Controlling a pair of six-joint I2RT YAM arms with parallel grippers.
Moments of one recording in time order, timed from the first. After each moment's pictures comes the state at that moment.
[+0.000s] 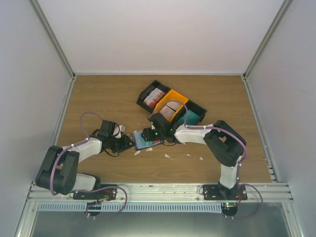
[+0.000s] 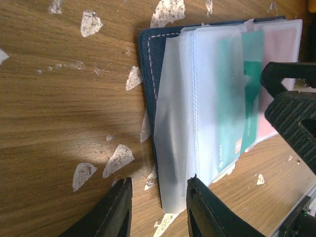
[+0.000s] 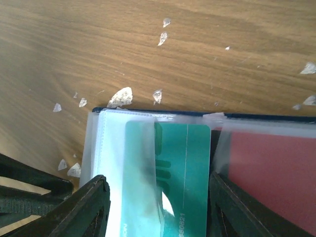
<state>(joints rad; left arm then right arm) -0.24 1.35 0.46 -0.18 0.54 -0.59 0.87 1.88 1.04 0.01 -0.14 0.66</state>
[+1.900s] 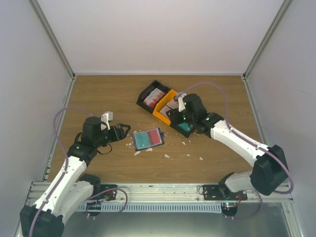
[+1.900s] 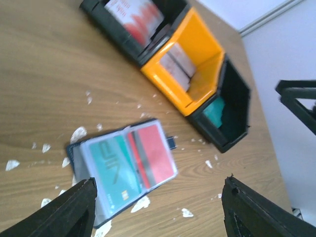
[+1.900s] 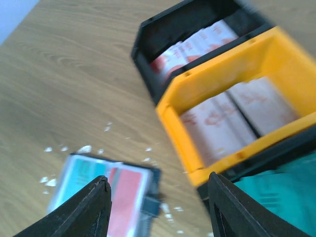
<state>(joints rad) -0.25 0.81 0.55 -0.36 0.39 -0.61 0.66 1.38 1.00 -0.26 -0.06 0.31</state>
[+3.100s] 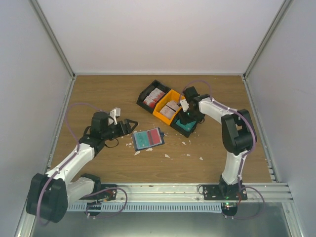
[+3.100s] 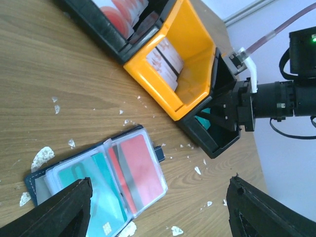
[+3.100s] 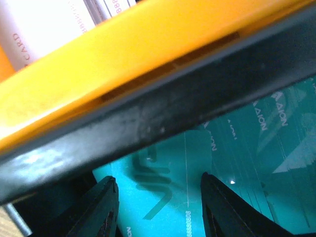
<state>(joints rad) -0.25 1.04 0.52 -0.03 0.51 -0.66 0.37 1.91 1.34 -0.73 -0.11 -0.08</state>
